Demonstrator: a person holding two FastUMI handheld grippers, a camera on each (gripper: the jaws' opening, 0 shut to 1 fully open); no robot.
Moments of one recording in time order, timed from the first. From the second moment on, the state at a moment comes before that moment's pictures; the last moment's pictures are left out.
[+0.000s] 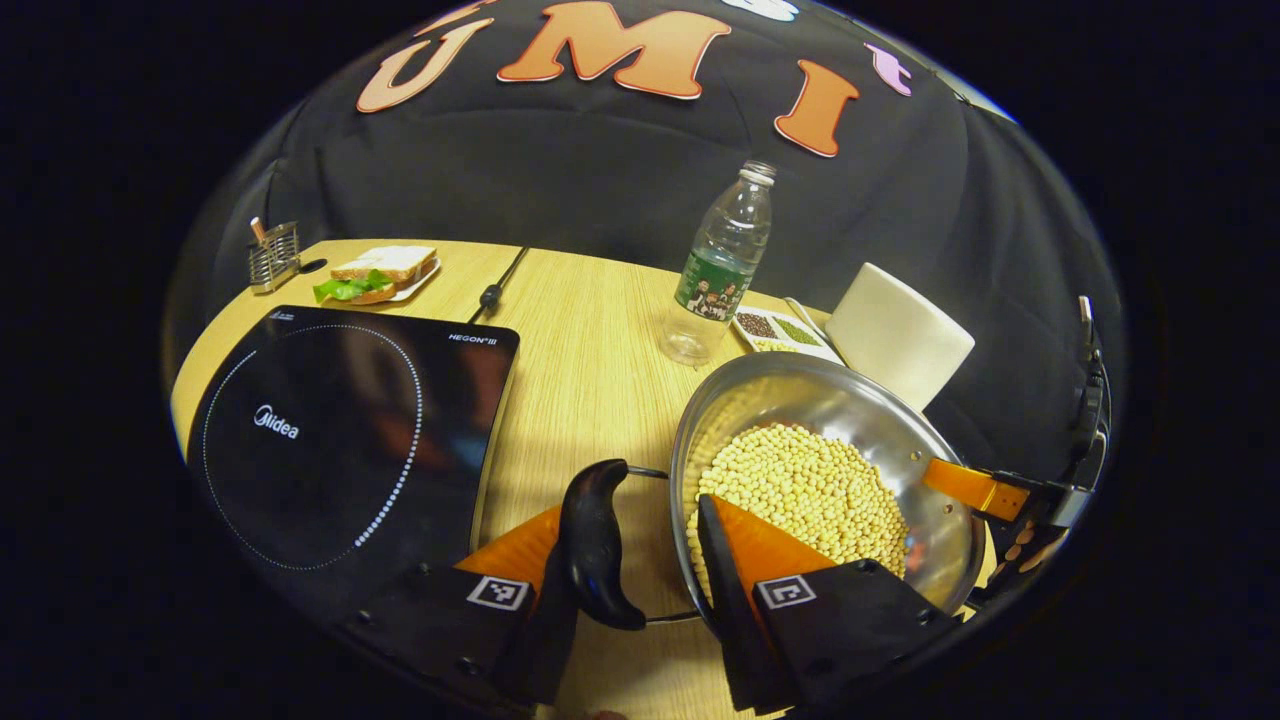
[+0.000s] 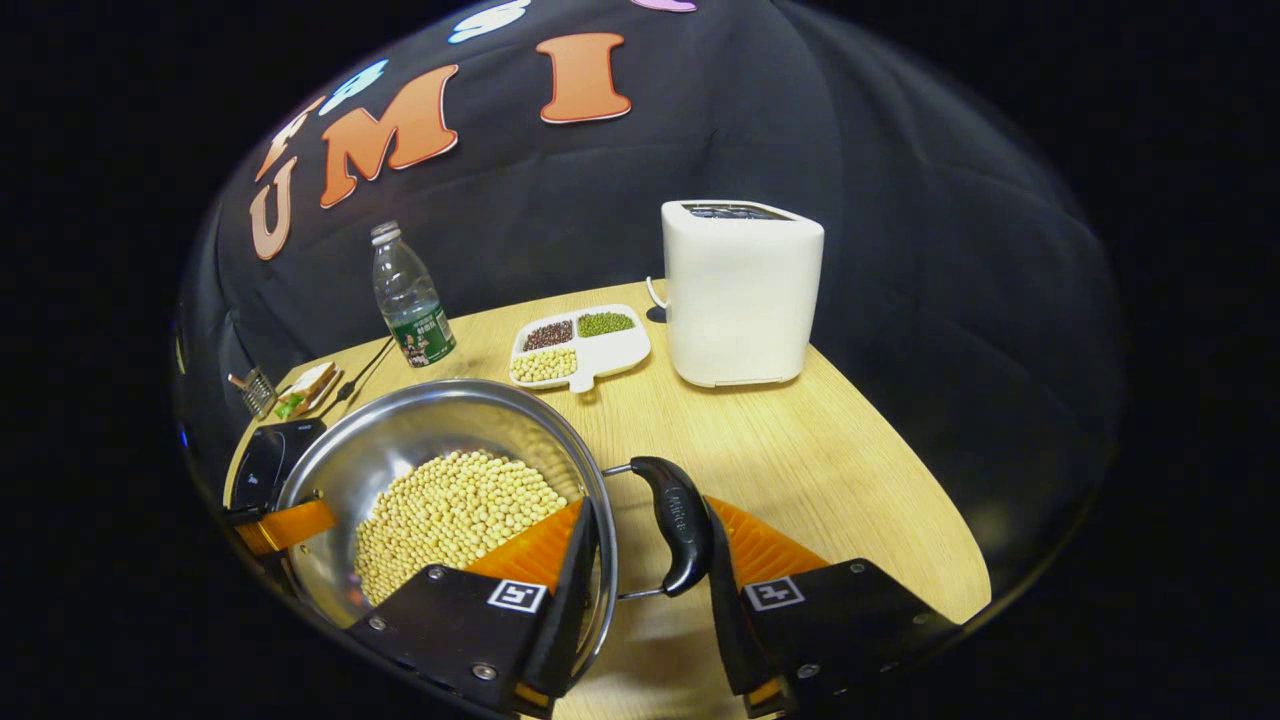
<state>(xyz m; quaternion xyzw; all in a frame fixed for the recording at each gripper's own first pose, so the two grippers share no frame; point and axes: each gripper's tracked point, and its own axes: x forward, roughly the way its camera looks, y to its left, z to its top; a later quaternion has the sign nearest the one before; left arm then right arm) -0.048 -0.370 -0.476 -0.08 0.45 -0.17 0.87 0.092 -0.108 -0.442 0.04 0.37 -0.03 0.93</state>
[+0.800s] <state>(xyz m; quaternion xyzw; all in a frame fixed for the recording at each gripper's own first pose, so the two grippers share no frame) -0.034 -0.315 -0.377 -0.09 0.41 -0.17 0.89 0.061 -0.060 -0.340 0.08 0.32 -0.03 0.94</state>
